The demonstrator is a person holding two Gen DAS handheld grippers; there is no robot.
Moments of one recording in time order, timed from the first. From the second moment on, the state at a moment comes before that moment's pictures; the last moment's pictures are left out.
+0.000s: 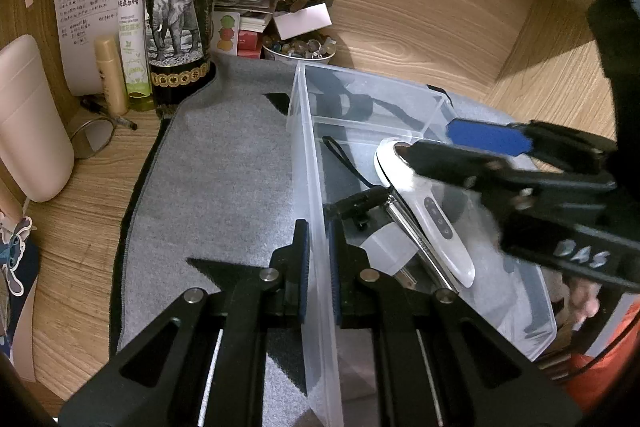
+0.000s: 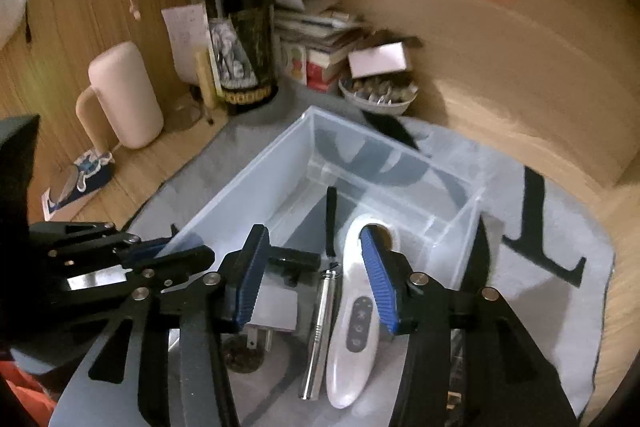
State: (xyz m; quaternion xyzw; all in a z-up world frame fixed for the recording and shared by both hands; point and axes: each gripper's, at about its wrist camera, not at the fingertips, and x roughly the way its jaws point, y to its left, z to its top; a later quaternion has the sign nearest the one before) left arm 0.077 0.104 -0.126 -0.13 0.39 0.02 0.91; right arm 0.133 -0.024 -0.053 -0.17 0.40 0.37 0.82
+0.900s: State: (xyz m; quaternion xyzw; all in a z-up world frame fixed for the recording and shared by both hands) left arm 0.077 0.104 -0.126 -0.12 0.39 0.02 0.91; right arm 0.133 -0.164 -0.087 -0.08 0.46 0.20 0.86
